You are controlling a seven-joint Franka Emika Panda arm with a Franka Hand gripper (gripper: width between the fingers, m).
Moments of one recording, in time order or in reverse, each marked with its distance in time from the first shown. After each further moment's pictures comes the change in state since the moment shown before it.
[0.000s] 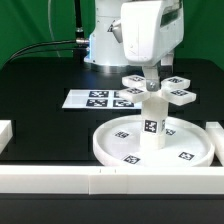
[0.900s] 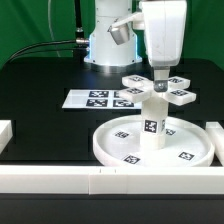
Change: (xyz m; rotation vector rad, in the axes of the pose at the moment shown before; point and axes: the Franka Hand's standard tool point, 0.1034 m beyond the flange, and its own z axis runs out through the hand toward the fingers) arm -0.002 0.000 0.001 -0.007 -0.029 -0.322
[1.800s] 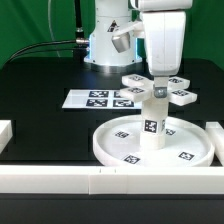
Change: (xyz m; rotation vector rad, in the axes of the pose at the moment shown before) arm 0.001 -0.010 0.012 0.009 0.000 0.003
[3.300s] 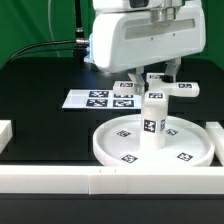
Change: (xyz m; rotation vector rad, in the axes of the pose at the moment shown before) arm -0.005 0.000 0.000 -0.014 0.025 0.885
